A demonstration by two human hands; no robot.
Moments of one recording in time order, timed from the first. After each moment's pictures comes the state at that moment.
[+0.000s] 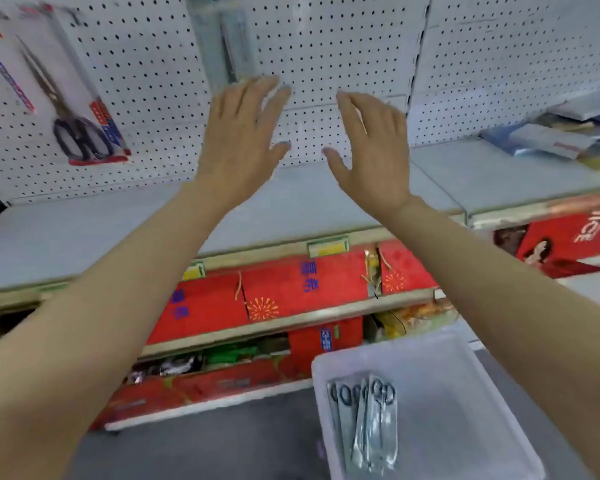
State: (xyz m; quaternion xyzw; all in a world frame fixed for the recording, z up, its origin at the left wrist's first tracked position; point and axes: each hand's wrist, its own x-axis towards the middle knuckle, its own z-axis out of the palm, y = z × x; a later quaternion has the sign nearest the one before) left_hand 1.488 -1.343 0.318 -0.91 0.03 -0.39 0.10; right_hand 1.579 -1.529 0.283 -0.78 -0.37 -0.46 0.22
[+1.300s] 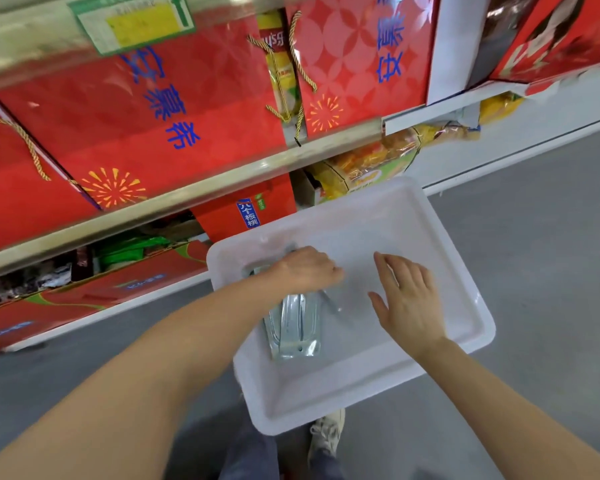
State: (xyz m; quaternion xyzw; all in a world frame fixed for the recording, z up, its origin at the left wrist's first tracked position) left_hand 1.521 -1.578 -0.181 -0.89 0.38 0.25 0.06; right_hand 1.477 -1.794 -0.167 -0.96 -0.26 -0.06 0.06
